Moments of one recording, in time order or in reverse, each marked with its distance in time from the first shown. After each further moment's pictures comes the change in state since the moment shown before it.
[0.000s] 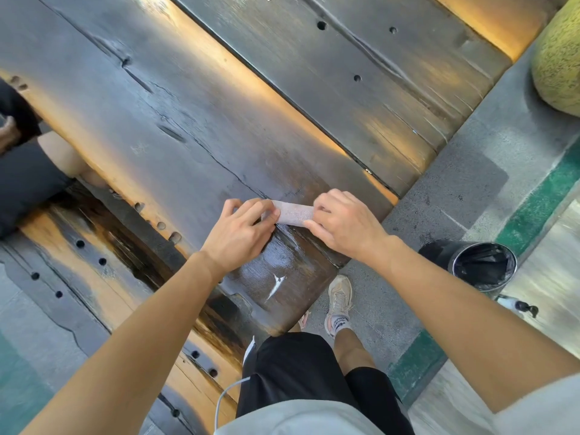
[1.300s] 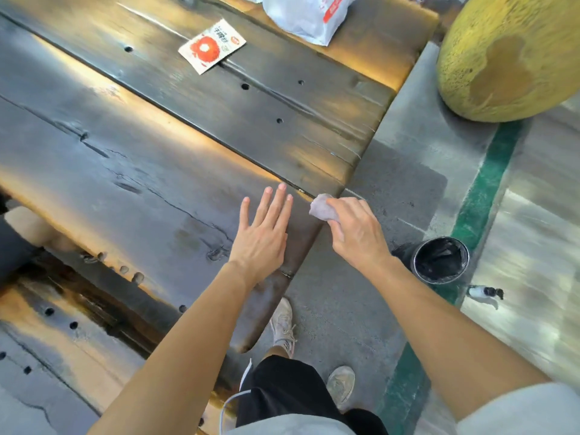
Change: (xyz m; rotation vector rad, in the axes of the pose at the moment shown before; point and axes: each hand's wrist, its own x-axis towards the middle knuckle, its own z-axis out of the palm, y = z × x) left_hand 0.093 0.114 -0.021 0.121 -0.230 -0.139; right_hand -0.092 0.022 -0.070 0.075 0.253 0.604
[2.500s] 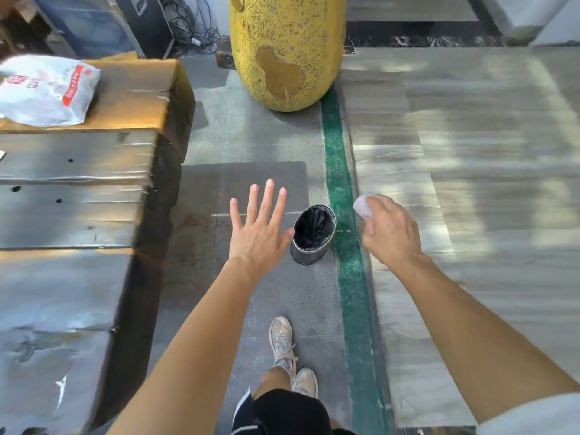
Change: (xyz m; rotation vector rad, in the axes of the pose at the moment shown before) left_hand 0.040 0.426 -0.041 0.097 0.006 0.406; right_hand -0.326 0.260 -0.260 -0.254 0.170 0.778
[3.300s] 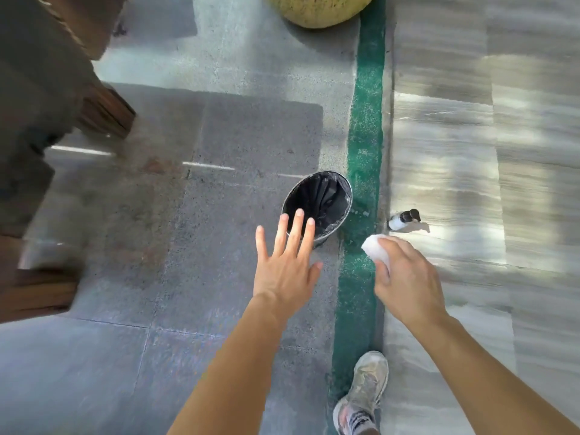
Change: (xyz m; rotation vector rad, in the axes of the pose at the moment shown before) left_hand 0.115 0.104 0.323 -0.116 -0.234 -0.081; right_hand 0.076 0.148 0.293 -0.007 -0.267 0.015
